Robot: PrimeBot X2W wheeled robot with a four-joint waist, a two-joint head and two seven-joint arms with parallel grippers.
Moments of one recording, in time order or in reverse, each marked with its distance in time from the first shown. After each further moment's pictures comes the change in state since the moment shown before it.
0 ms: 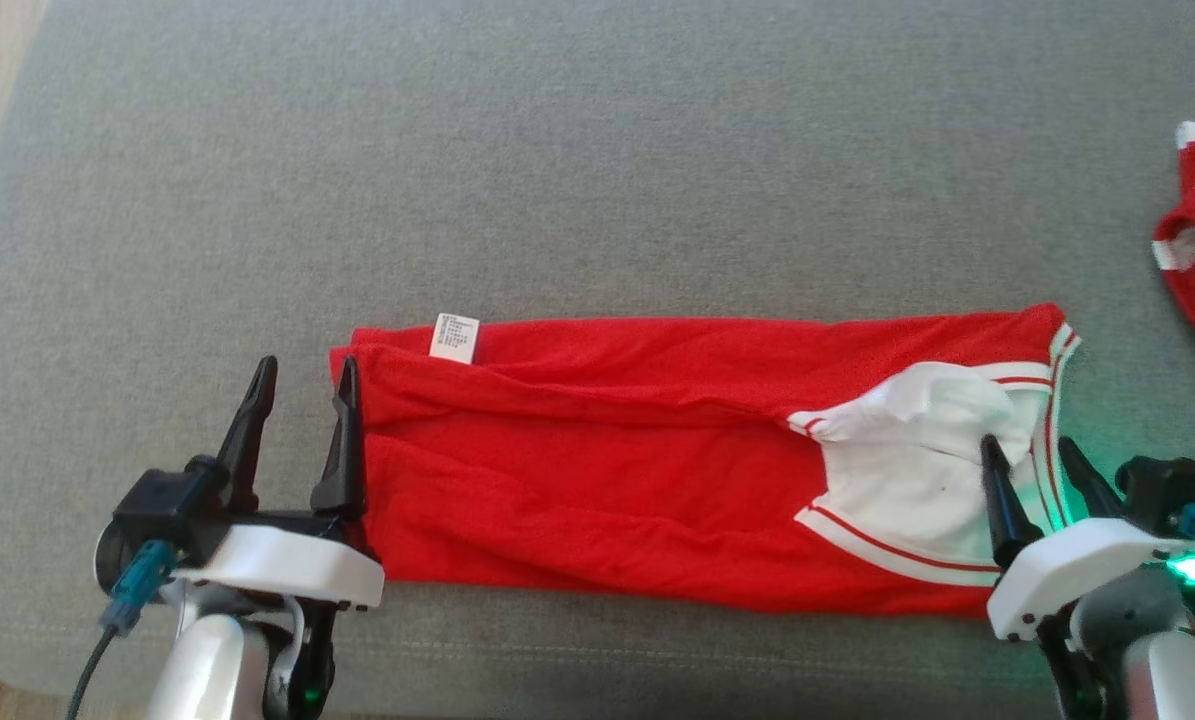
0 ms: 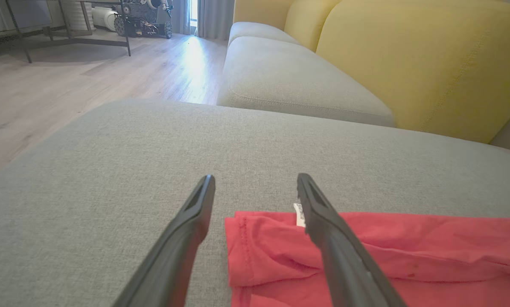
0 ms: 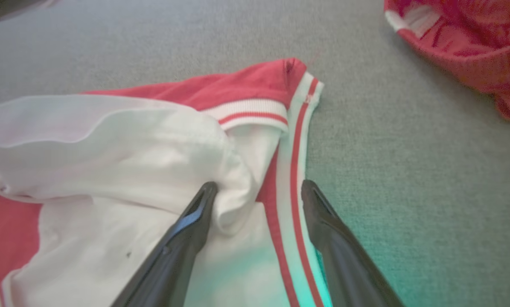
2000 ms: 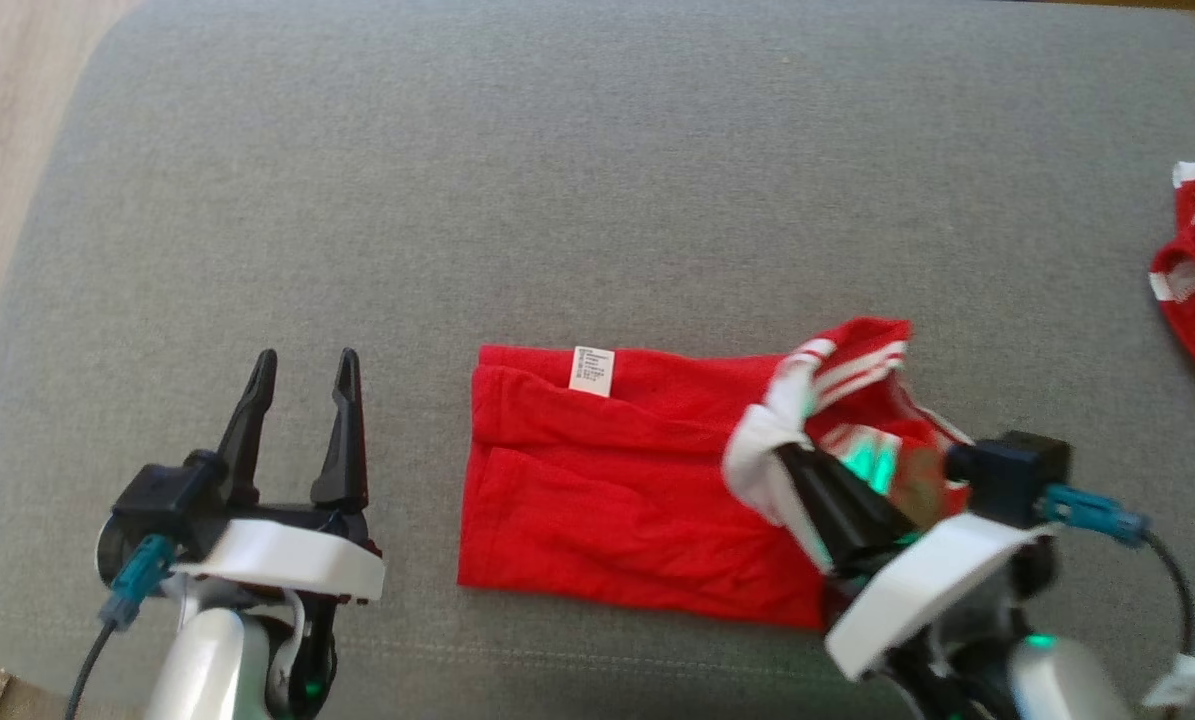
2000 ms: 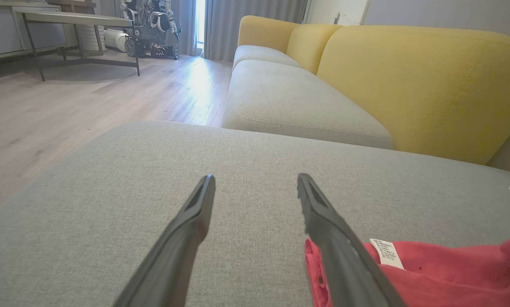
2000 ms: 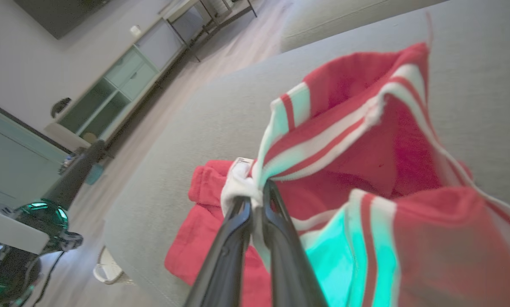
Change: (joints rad) left arm -0.015 -0.038 0.046 0.018 0.038 -0.043 0.000; right arm 0.067 0.001 0.364 -0.352 0.348 0.000 0.215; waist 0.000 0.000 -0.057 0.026
